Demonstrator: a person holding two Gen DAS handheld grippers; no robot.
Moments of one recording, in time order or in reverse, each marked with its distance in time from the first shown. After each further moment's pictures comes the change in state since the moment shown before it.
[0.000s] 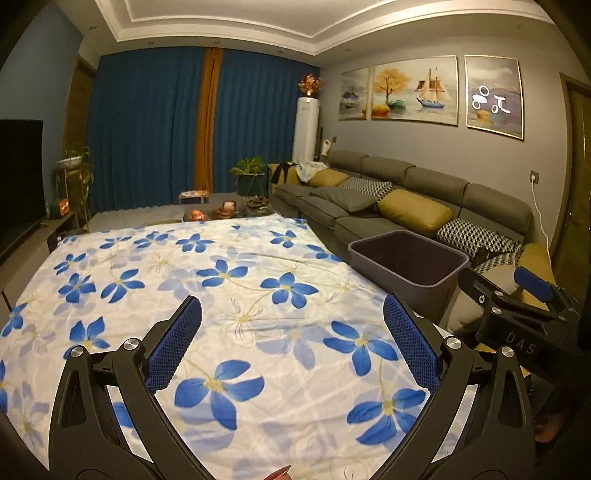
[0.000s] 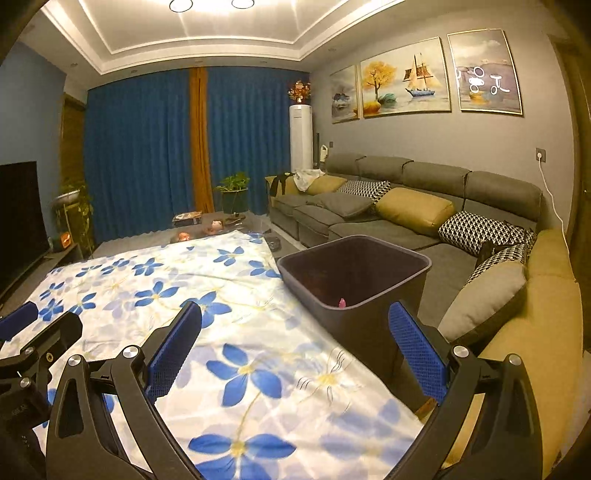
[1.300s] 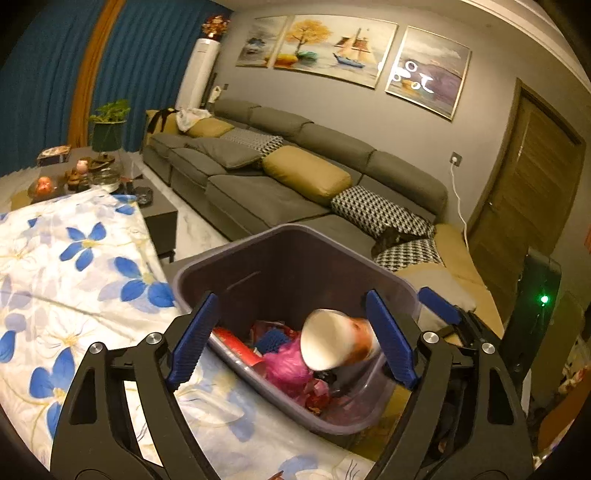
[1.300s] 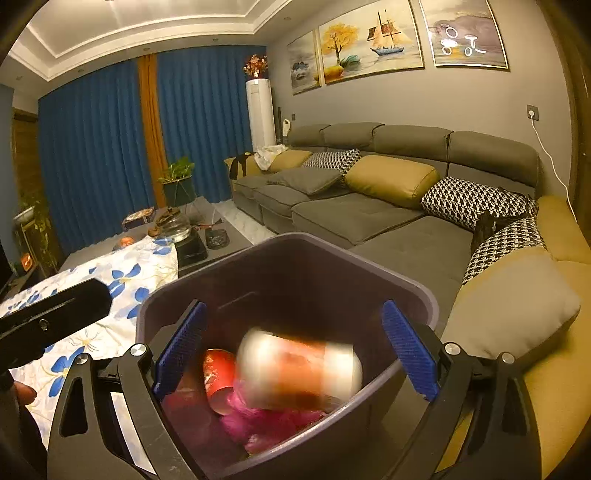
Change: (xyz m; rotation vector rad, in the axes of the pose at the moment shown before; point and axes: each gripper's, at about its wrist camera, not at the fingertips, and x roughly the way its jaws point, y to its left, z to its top) left arm 0.294 -0.133 0.058 -0.010 0.206 -0.503; right arm 0.222 -0.127 0.035 0.111 0.086 -0.088
